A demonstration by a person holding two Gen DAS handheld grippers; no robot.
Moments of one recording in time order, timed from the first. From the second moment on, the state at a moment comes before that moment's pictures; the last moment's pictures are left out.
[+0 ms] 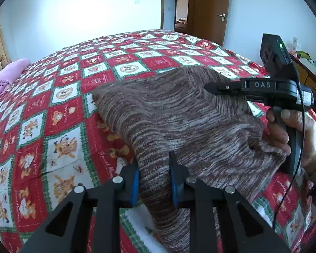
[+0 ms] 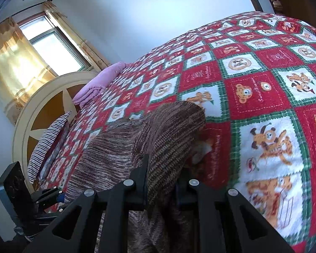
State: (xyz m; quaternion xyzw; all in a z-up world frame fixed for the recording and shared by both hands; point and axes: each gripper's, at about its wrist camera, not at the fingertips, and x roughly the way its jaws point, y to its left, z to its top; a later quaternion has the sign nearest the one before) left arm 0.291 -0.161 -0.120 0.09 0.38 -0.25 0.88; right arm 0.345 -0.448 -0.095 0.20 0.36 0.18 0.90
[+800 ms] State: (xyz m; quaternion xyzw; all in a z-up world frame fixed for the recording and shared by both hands) left arm 0.219 -0.080 -0.075 0.07 0.34 -0.21 0.91; right arm 0.295 -0.346 -0.062 0.18 0.34 0.26 0.89
